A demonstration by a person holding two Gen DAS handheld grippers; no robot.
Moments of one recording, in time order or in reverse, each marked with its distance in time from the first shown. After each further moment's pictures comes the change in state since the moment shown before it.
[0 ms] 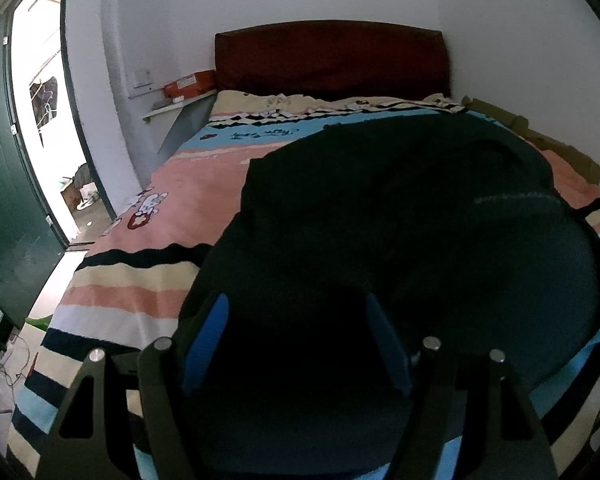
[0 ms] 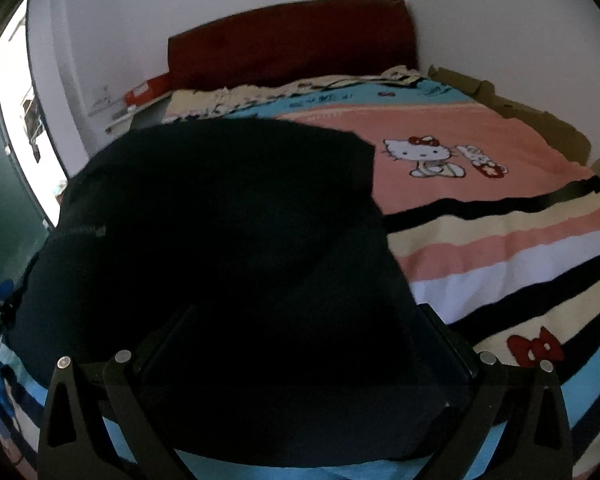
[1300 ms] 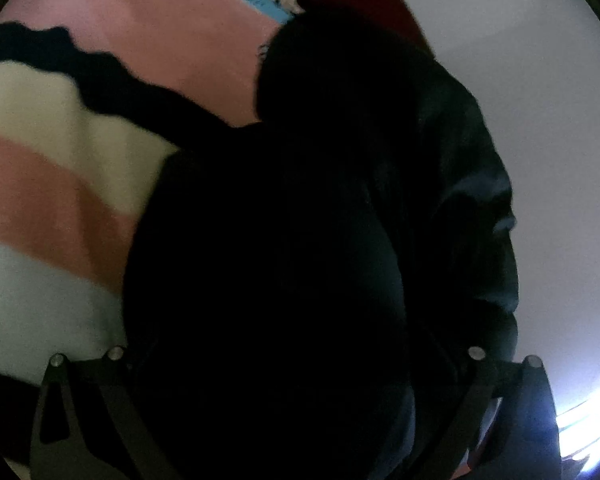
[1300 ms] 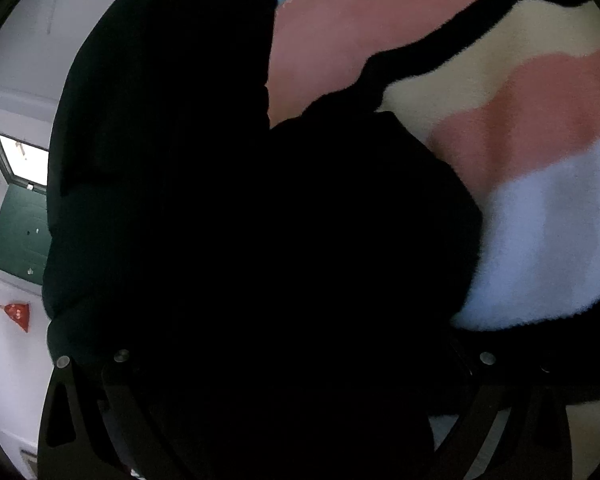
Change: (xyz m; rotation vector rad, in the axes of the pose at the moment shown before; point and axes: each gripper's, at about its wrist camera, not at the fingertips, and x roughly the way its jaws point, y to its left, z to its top) left arm 0.147 0.101 -0.028 -0.537 0.372 -0.781; right arm 0.156 -0.085 -0.012 0.399 0.412 0.562
